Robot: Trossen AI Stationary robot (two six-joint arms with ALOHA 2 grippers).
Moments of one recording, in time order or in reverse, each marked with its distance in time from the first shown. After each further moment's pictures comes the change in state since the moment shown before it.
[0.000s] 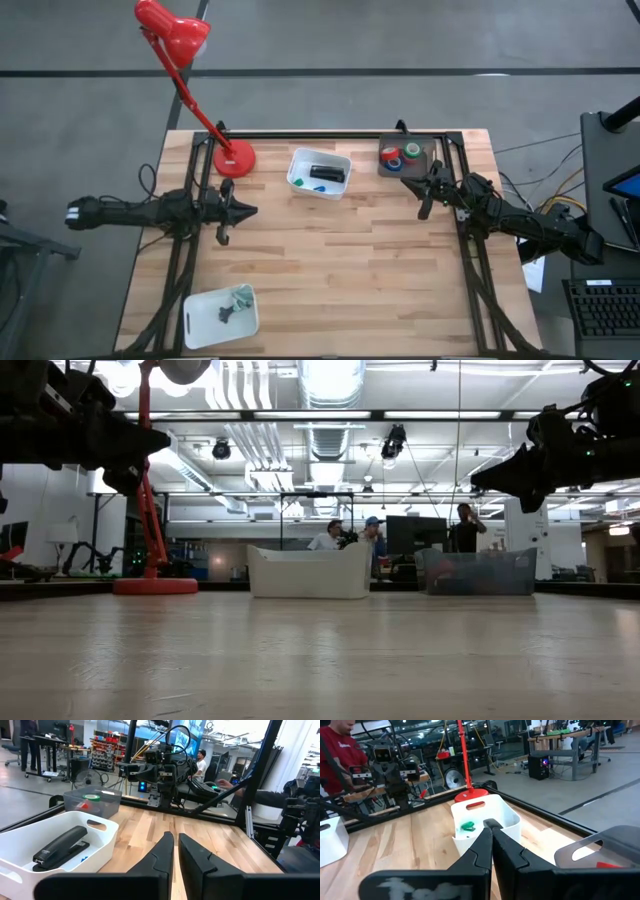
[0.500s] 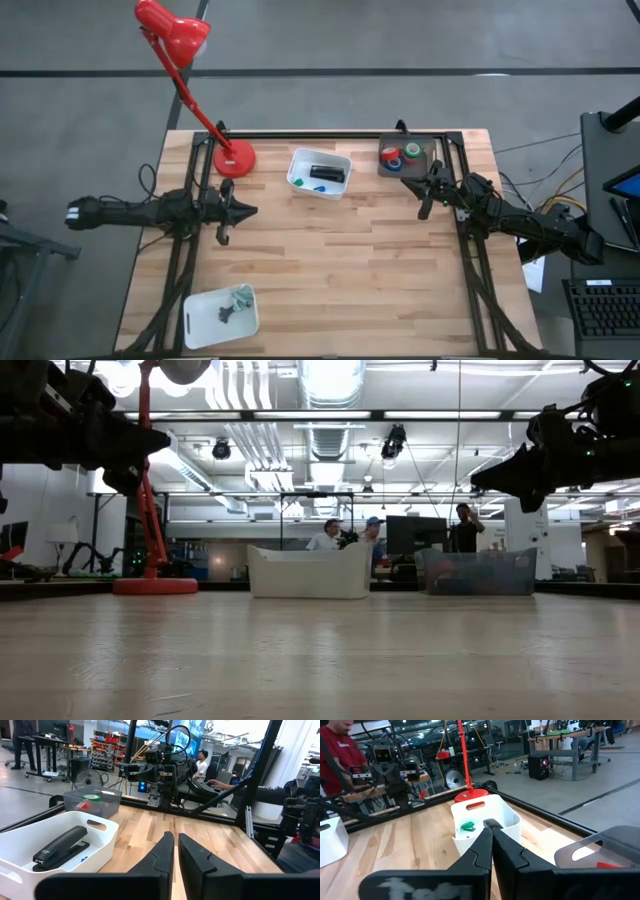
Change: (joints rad) left arm 0.000 0.000 0.000 0.000 0.000 0.000; right arm 0.000 -0.001 0.000 0.000 0.000 0.000
